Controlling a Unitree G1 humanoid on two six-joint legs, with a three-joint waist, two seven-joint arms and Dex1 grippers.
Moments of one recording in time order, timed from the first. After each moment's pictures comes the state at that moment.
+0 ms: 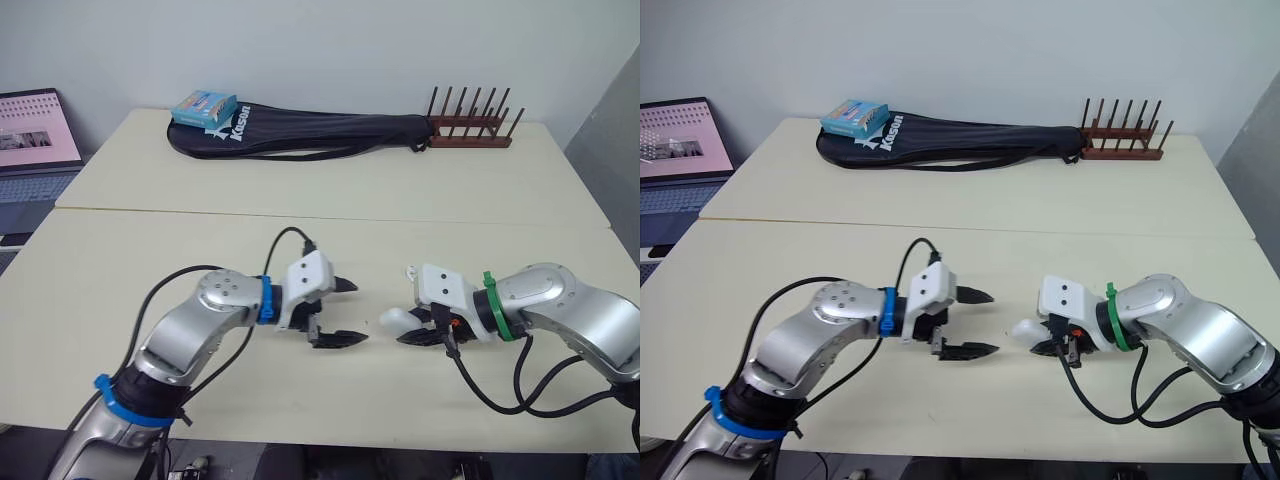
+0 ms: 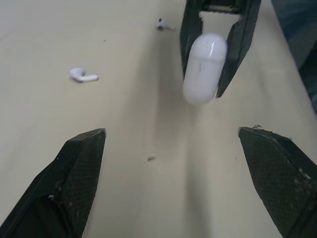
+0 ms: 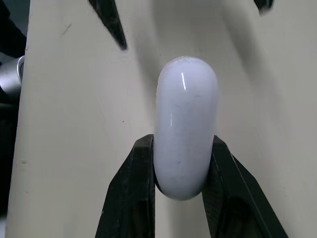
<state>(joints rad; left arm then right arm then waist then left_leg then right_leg) -0.48 0.61 -0.34 -0.35 -0.37 0.62 -1.00 -0.55 -0.99 0.42 -0.53 0.50 0.84 0.96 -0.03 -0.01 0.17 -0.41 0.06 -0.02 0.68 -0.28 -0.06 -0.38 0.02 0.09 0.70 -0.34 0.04</state>
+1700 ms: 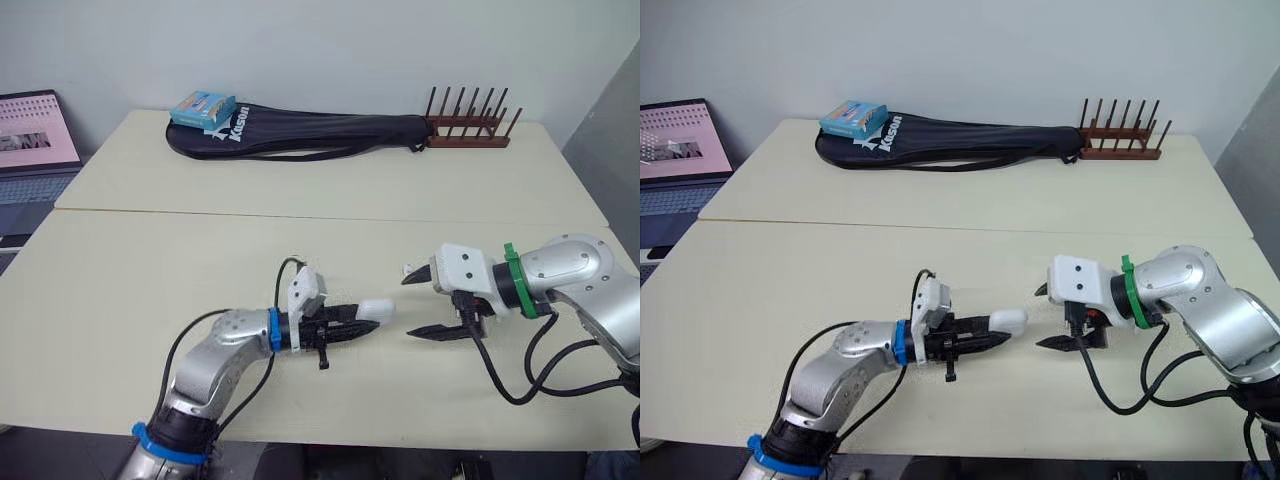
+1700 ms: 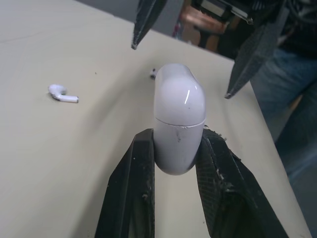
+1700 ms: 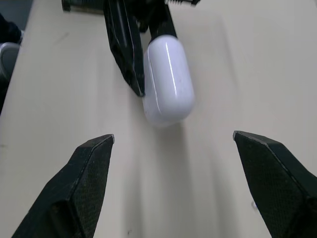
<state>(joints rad) -0.20 0.39 -0.20 -0.24 -0.45 0.43 -1.00 -0.53 -0.97 0.25 -0.56 0.36 0.71 1.12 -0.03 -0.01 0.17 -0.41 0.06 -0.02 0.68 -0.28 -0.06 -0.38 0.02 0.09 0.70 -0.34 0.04</state>
